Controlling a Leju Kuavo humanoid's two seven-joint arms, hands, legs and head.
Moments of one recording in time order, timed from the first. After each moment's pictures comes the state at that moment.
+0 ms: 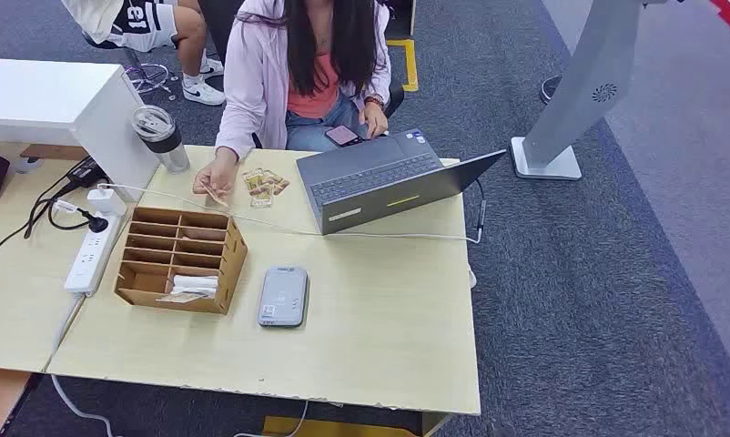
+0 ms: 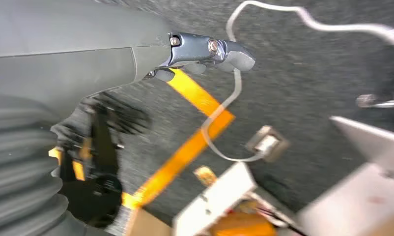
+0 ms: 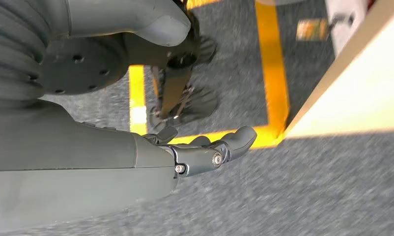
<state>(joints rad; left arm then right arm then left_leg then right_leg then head) 0.04 0.00 0.46 -0.34 0.30 -0.24 -0.53 -0.02 0.06 -0.10 -0.25 -0.32 -0.03 -0.28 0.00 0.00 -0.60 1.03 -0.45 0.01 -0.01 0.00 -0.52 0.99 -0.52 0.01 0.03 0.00</state>
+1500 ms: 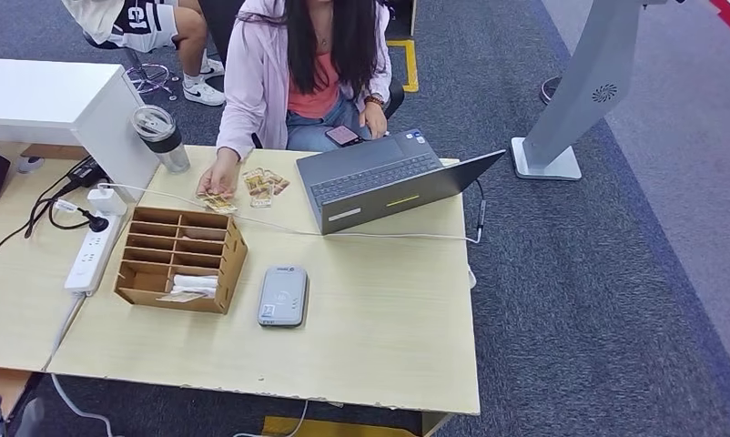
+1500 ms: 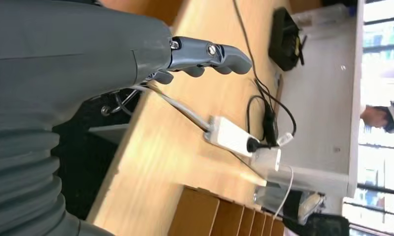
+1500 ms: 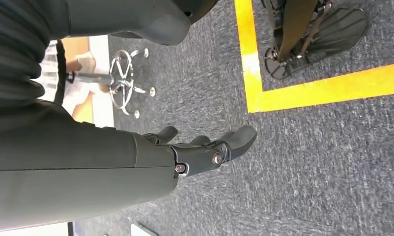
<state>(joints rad) 0.08 -0.12 0.61 -1.37 0.05 -0.30 -0.51 -0.02 0.07 -0.05 -0.20 -0.22 -0.23 0.18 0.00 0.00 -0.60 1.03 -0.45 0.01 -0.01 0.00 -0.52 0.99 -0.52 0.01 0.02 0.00</state>
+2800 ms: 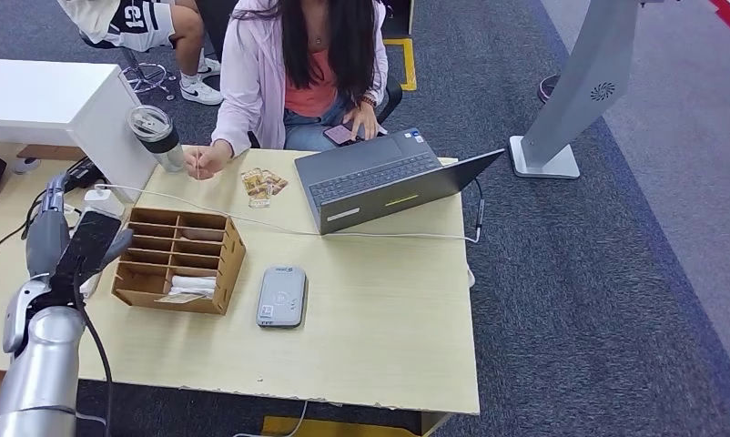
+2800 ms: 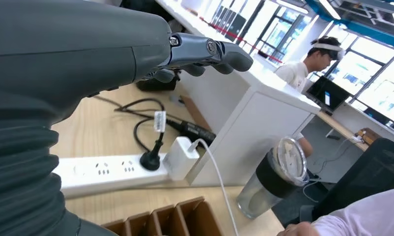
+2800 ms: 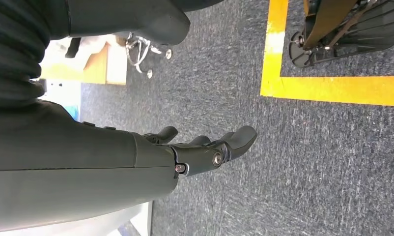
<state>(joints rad) -0.56 0.05 0.11 -0.99 -0.81 0.19 -0.25 -0.04 0.03 0.06 -0.19 -0.09 -0.14 0.26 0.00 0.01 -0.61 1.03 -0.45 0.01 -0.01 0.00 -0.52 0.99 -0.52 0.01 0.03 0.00</state>
